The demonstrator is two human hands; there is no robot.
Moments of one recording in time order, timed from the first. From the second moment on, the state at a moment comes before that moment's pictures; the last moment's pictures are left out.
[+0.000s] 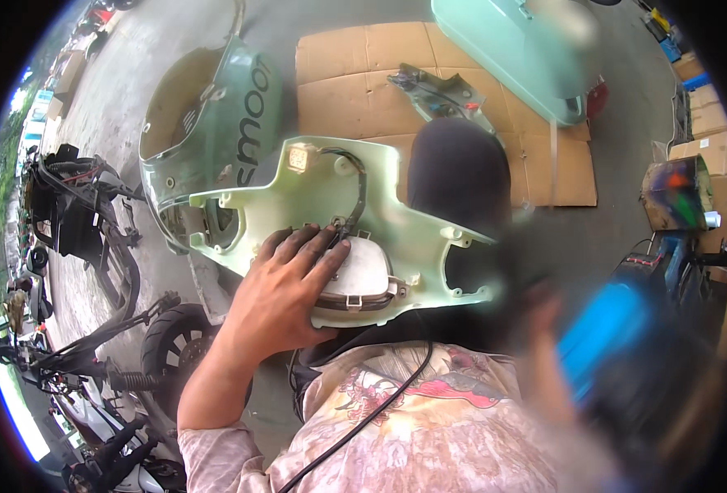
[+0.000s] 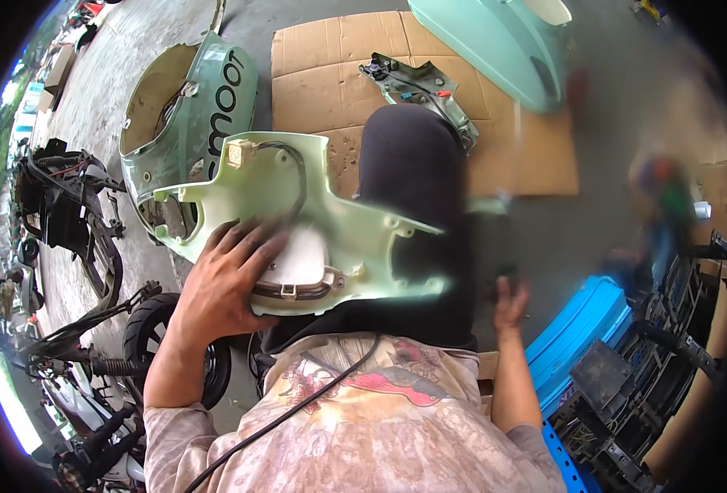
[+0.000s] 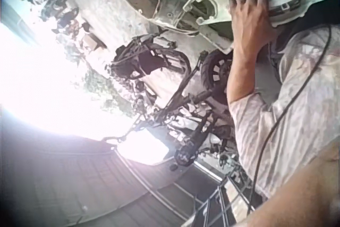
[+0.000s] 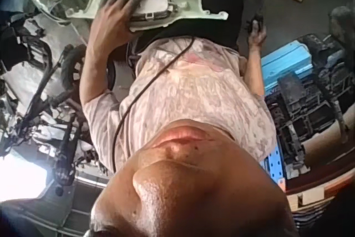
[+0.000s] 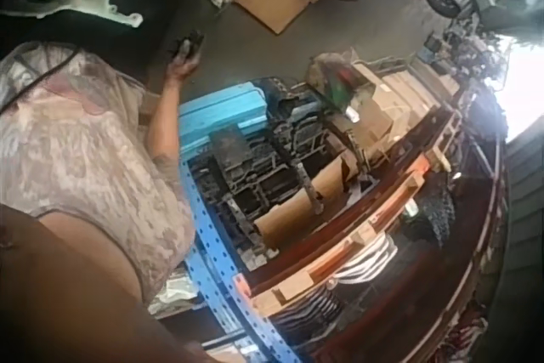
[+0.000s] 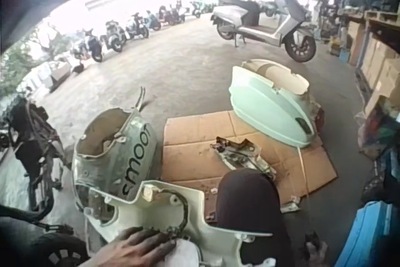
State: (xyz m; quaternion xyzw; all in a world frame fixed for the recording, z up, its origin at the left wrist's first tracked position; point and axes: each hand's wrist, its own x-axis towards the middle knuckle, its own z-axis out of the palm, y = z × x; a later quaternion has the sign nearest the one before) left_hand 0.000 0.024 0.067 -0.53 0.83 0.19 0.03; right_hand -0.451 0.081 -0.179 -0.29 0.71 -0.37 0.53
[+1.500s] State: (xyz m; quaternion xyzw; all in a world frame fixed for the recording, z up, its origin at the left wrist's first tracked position) left_hand 0.013 0.038 0.044 -0.50 0.86 0.13 -0.06; right_hand -0.351 0.023 0.220 -0.88 0.43 -0.09 0.16
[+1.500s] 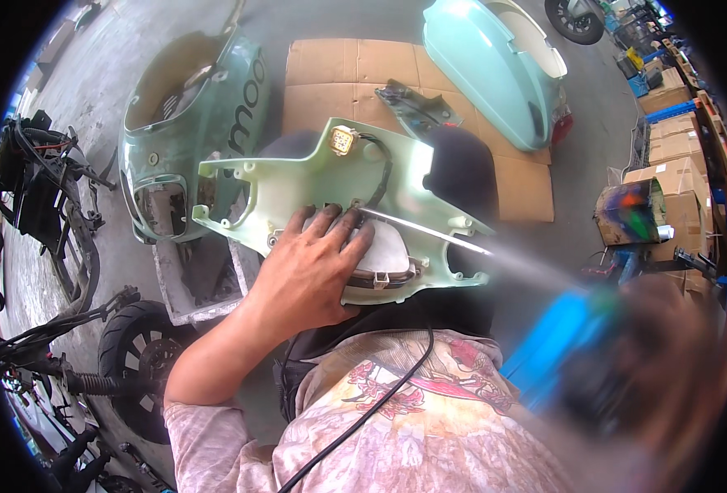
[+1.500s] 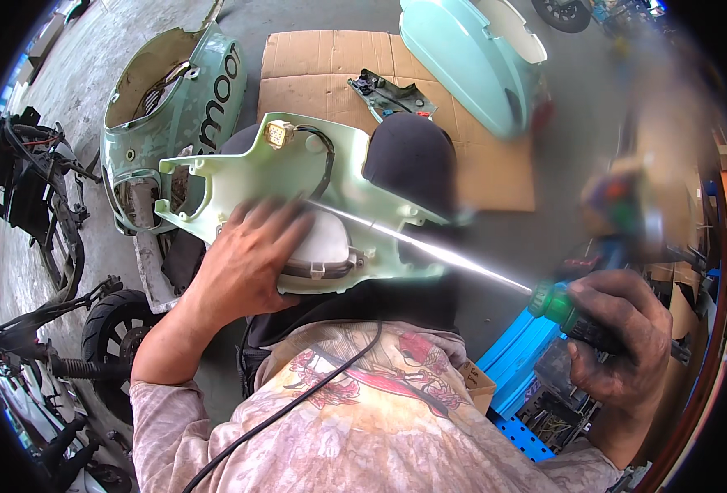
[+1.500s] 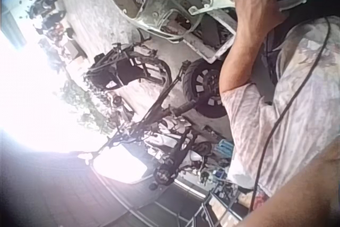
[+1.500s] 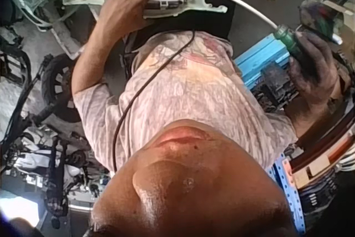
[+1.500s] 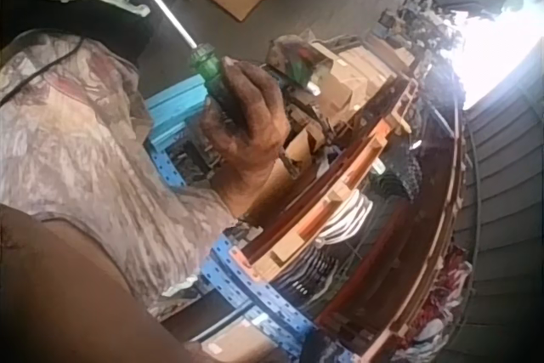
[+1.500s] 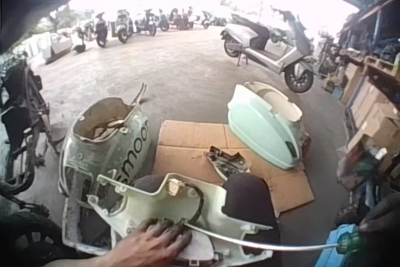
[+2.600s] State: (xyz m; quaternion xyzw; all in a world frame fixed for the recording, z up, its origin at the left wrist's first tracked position) left_hand 0.019 0.050 0.031 -0.53 0.83 0.12 -0.13; right_hand -0.231 0.001 0.302 -0.93 0.35 0.03 -0.08
